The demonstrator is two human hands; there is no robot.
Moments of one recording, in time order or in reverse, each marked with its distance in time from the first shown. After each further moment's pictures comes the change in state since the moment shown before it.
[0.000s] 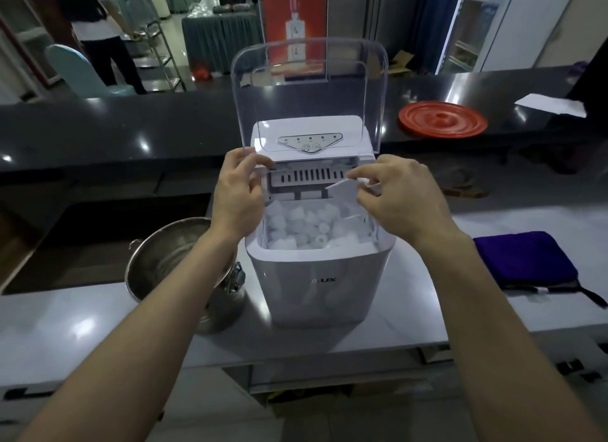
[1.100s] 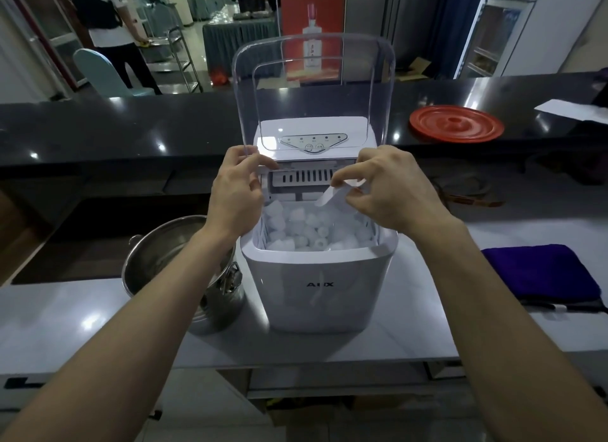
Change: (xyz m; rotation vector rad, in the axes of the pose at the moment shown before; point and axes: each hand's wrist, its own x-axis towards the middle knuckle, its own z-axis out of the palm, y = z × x) left_hand 0.000 0.007 -0.006 0.141 0.001 0.019; right_hand 0.027 0.014 0.016 -0.045 -0.074 -0.259
